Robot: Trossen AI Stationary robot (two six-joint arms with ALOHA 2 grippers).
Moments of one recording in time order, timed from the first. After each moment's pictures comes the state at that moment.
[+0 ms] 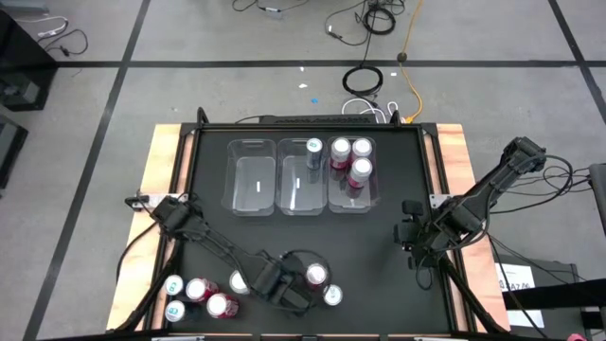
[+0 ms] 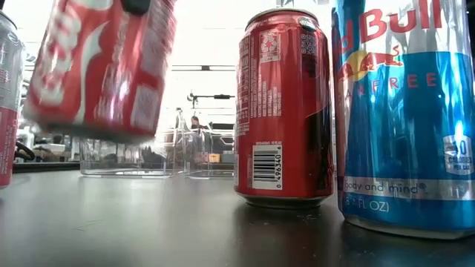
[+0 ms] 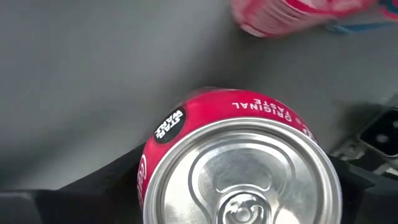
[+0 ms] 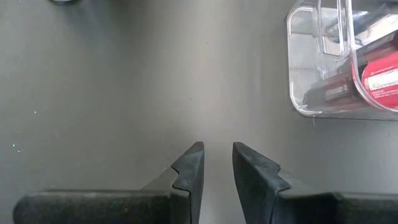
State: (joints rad) left arm -0.55 2.20 2.12 -1.43 -0.05 -1.22; right arm 0.73 1.06 0.83 -1.00 0.36 0.66
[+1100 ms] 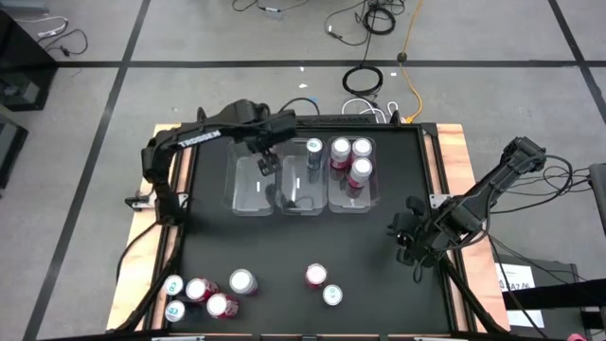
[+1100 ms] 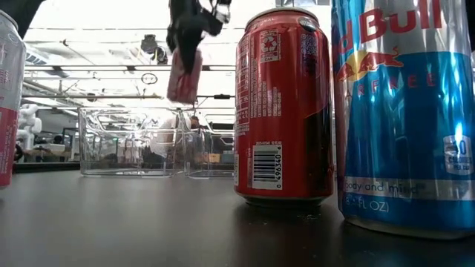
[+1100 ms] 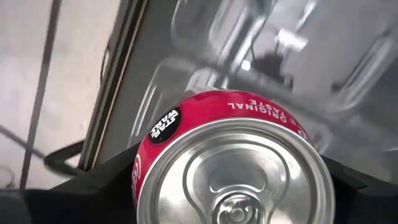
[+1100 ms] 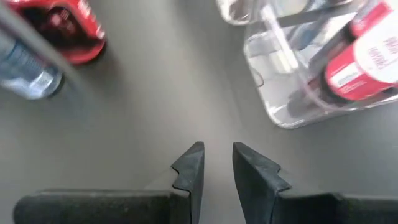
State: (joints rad) left arm 0.31 1.83 1.96 -1.57 -0.26 -0.09; right arm 0.73 1.06 0.83 -0.95 0.55 0.94
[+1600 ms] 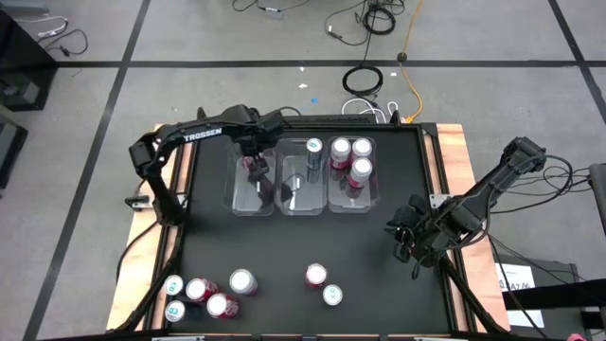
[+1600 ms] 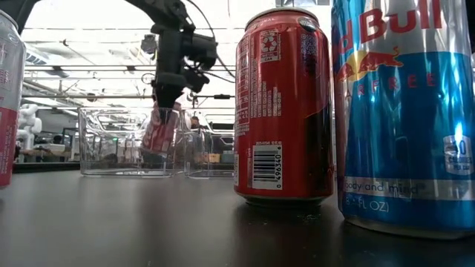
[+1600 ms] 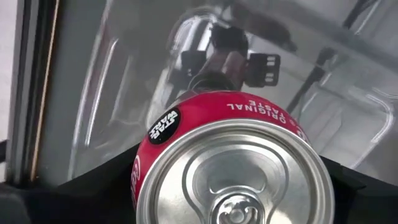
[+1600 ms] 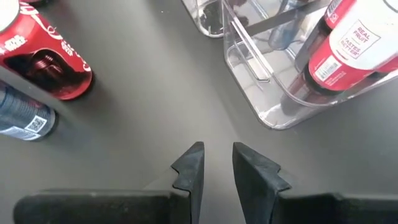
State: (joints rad) left arm 0.52 1.76 1.47 -1.25 -0.10 0.10; right arm 0.73 1.06 0.83 -0.96 0.61 1.10
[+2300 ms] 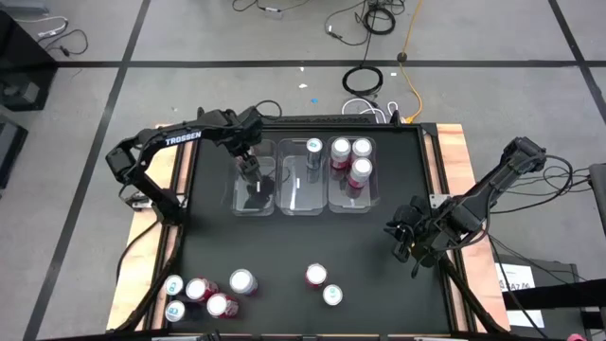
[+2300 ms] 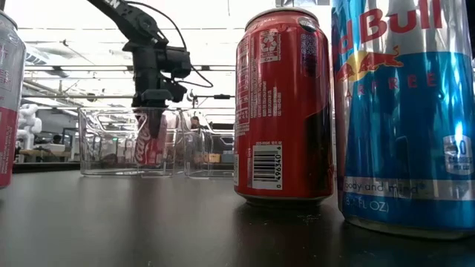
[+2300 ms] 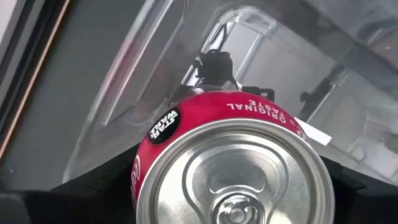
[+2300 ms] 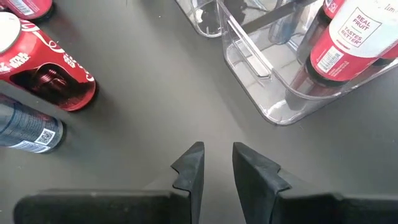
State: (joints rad) left arm 0.66 1.58 1.14 -0.93 -0.02 0.12; right arm 0.73 1.06 0.83 -0.95 0.60 1.17
